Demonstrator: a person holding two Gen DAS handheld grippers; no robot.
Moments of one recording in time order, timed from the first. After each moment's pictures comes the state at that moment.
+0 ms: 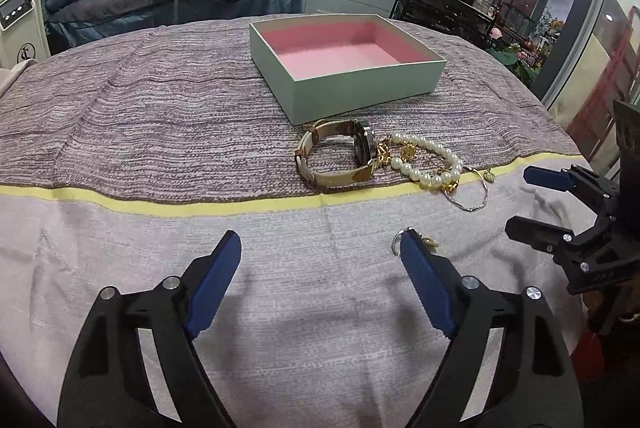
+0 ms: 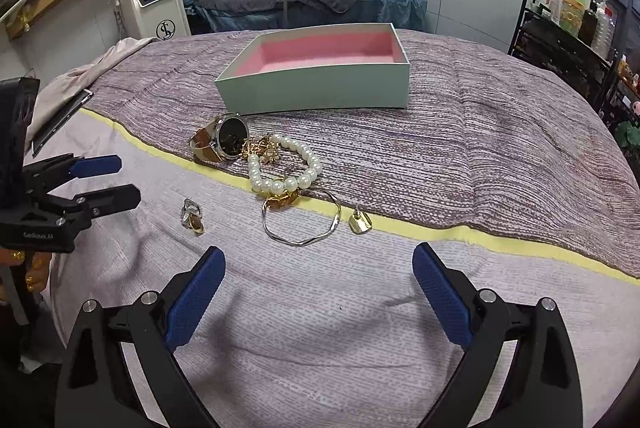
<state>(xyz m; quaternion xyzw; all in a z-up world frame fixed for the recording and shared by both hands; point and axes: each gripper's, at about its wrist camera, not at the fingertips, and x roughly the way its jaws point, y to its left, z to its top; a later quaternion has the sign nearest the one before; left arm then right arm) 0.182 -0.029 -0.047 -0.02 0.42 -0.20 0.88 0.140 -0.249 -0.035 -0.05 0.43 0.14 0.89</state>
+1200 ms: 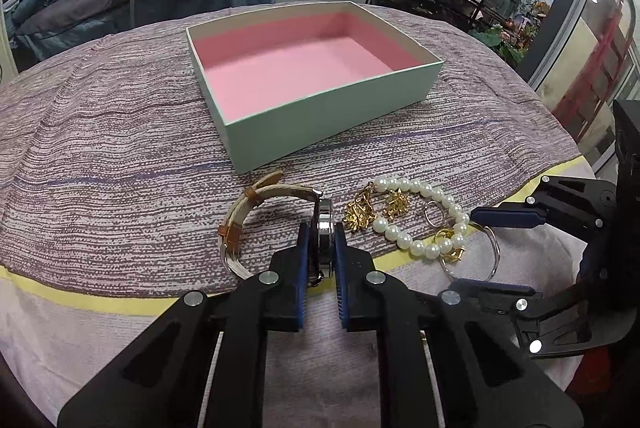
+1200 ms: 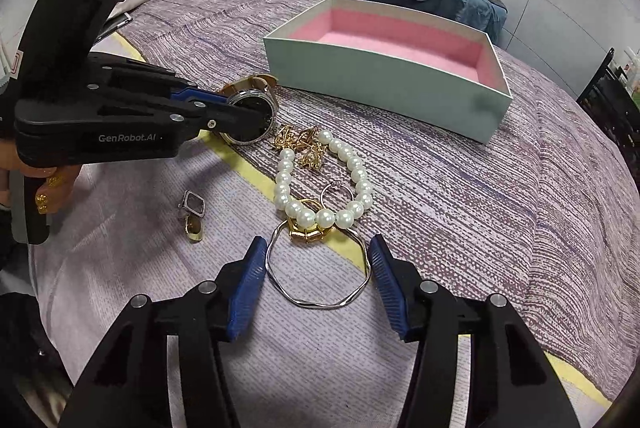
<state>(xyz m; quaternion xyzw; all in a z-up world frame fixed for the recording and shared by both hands) 0.247 -0.077 -0.056 0.00 0.45 -0.23 0.86 0.176 -0.215 -0.052 -0.17 0.46 0.22 0.85</state>
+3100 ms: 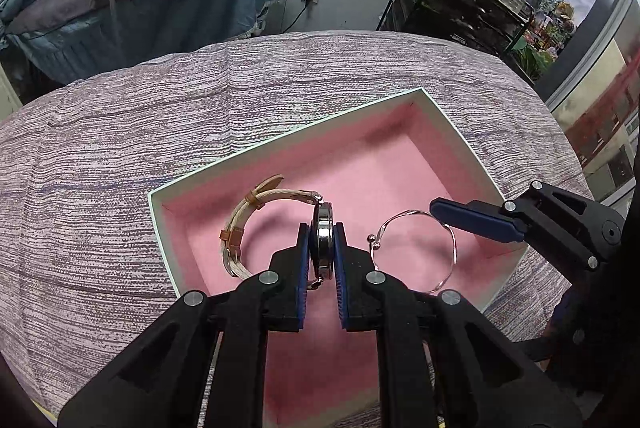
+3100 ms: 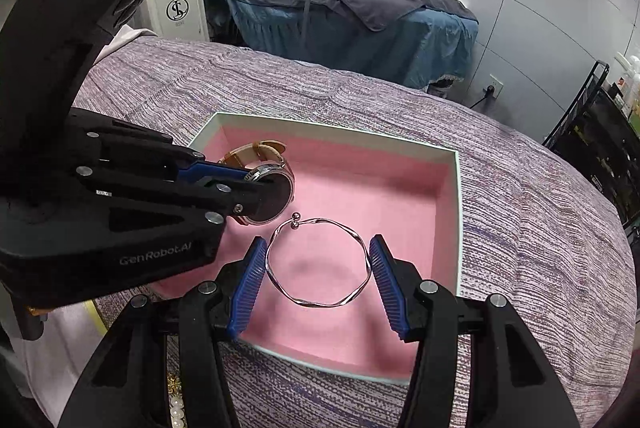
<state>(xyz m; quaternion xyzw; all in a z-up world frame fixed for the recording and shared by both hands) 0.428 -0.118 -0.026 0.00 0.50 -0.21 0.84 0.354 -0.195 -0.018 -0.14 0.44 0.18 0.87</state>
